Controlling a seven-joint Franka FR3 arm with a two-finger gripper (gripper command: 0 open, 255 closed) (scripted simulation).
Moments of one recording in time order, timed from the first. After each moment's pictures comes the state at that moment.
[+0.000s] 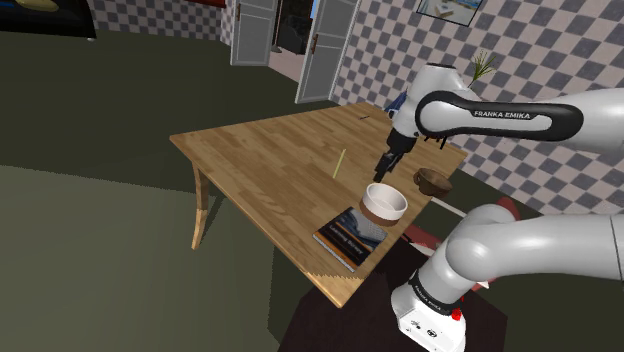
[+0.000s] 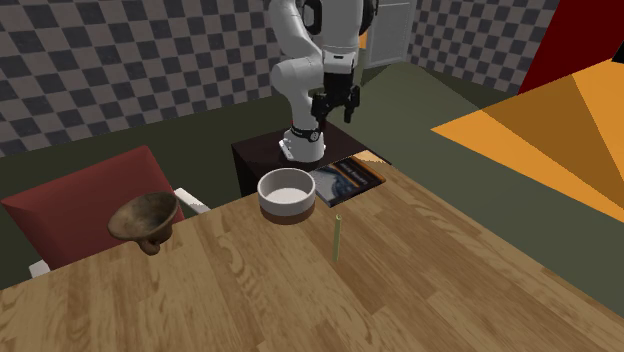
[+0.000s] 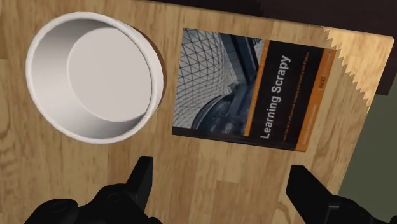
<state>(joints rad) -0.08 -0.83 -0.16 -2.77 -0.16 1.96 -0.20</state>
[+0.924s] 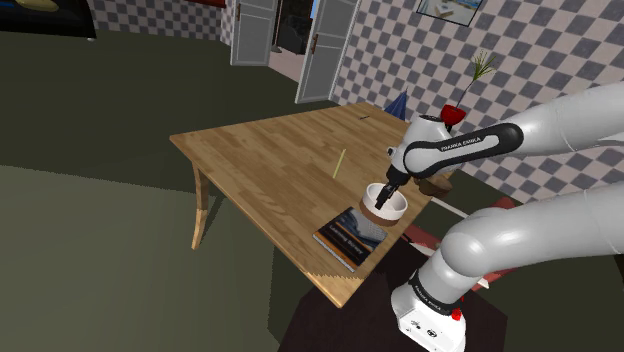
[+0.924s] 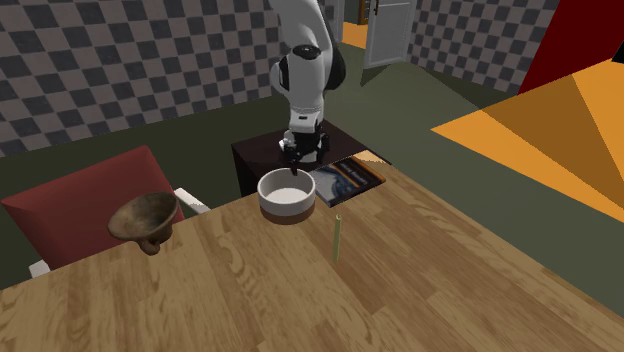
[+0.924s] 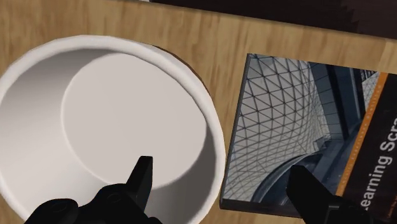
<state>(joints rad) -0.22 -0.56 -0.40 -2.96 -0.33 2.43 -0.38</state>
